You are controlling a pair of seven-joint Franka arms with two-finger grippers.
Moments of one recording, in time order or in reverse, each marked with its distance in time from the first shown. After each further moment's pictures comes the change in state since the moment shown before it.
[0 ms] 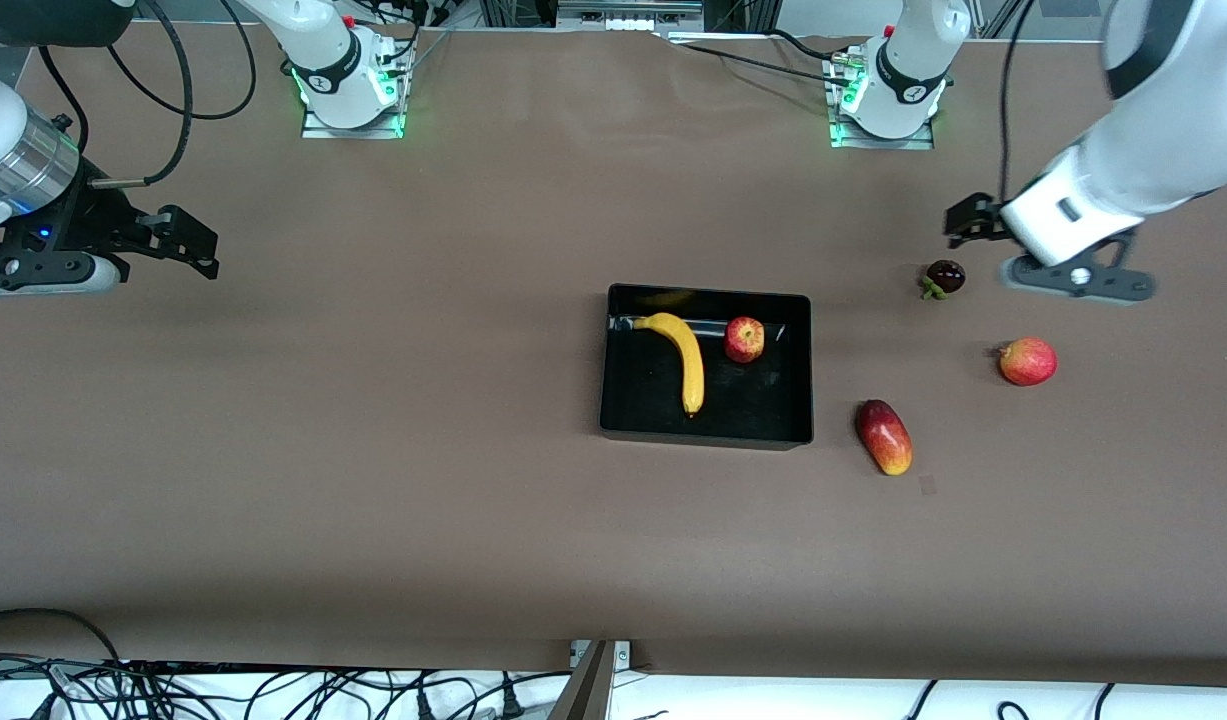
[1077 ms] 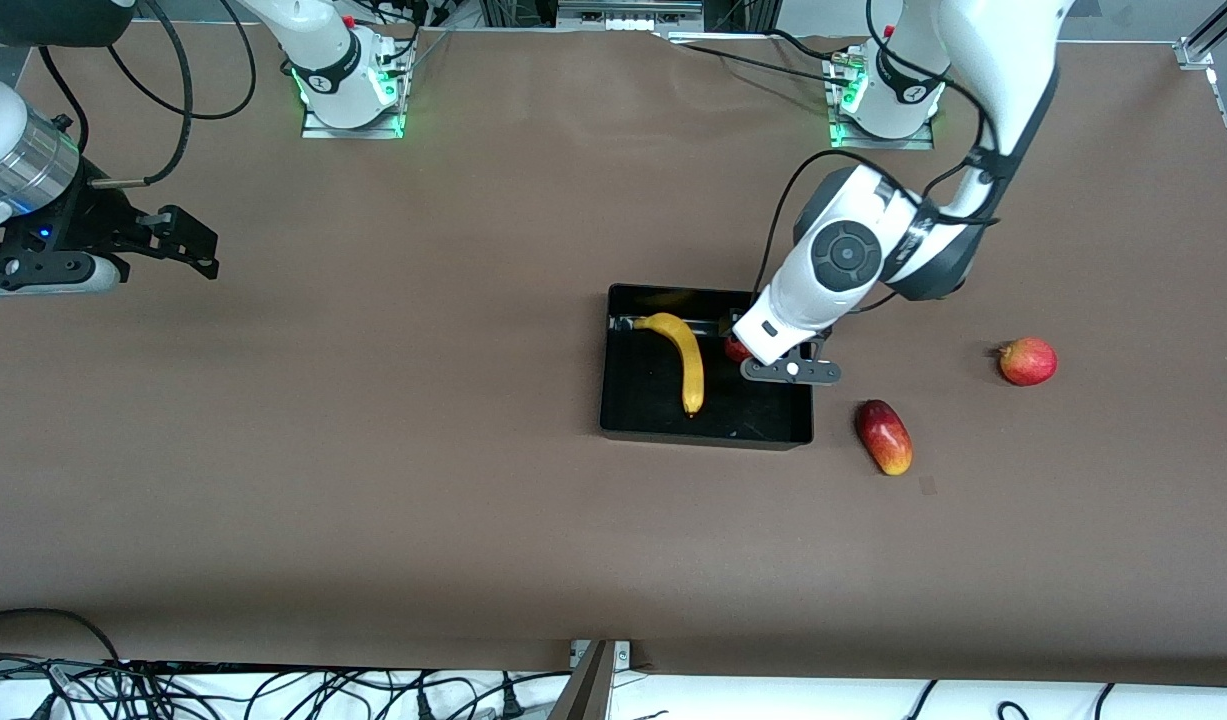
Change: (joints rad) left arm -0.074 0.348 -0.209 -0.294 0.061 0.757 -0.392; right arm 0.000 0.000 0.000 0.000 0.000 0.000 0.000
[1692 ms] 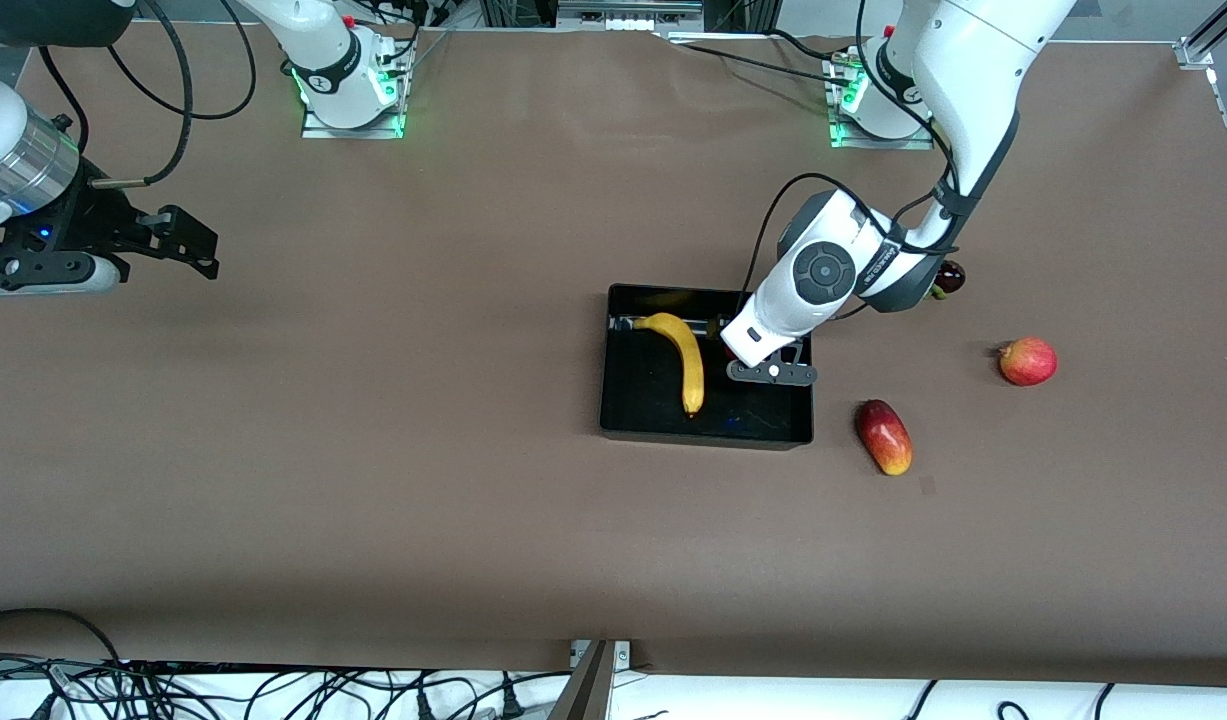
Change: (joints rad) left arm -0.004 0.084 0.000 -0.038 0.001 0.111 -0.001; right arm 0.000 0.000 0.000 0.000 0.000 0.000 0.000
